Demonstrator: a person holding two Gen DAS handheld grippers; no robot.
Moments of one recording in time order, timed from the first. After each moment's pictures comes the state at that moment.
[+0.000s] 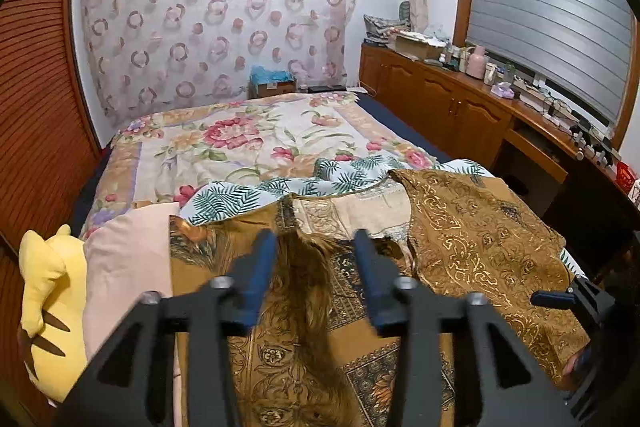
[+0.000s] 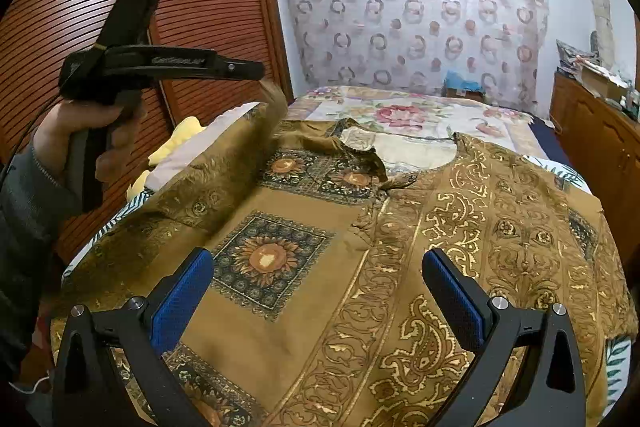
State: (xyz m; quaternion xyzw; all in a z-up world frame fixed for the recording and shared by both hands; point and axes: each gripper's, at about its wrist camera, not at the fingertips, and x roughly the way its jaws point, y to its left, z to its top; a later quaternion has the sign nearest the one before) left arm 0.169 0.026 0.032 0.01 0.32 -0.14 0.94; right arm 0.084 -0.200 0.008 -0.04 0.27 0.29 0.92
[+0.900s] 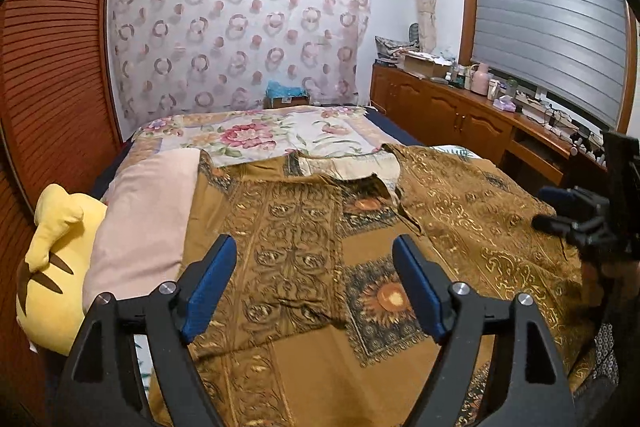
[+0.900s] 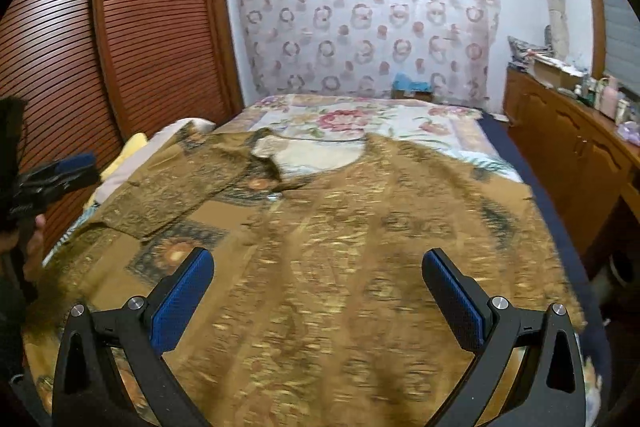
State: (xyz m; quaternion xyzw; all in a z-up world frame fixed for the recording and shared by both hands) left arm 0.064 0.023 -0.010 0.00 0.28 -0.11 0.96; right arm 0.083 -0.271 0.015 -0.03 0.26 0.20 0.94
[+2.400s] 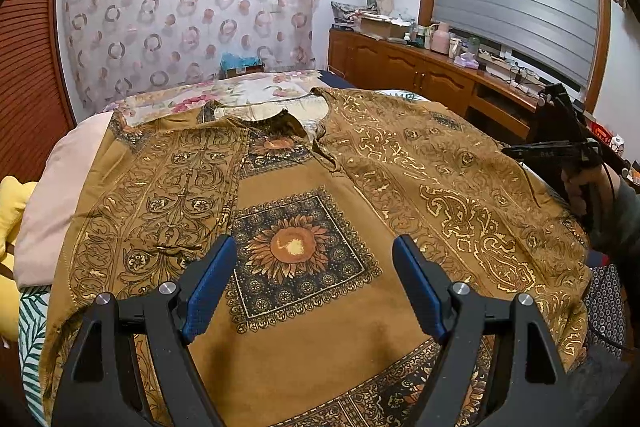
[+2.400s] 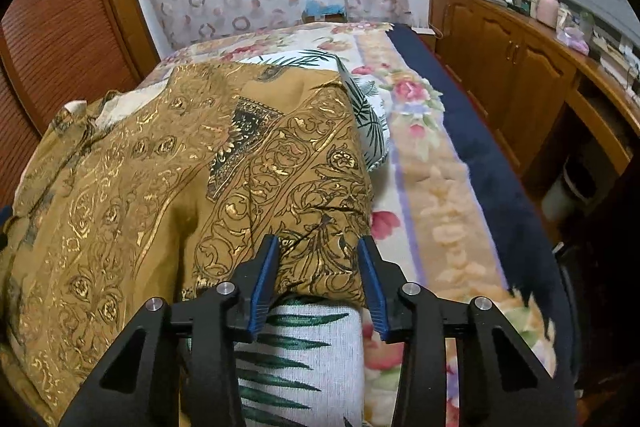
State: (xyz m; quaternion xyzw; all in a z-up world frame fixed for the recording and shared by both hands) left arm 0.050 -0.050 -0.051 0.02 0.32 -0.17 0.93; right arm 0.136 -0.383 0.015 0.00 0.39 0.10 0.91
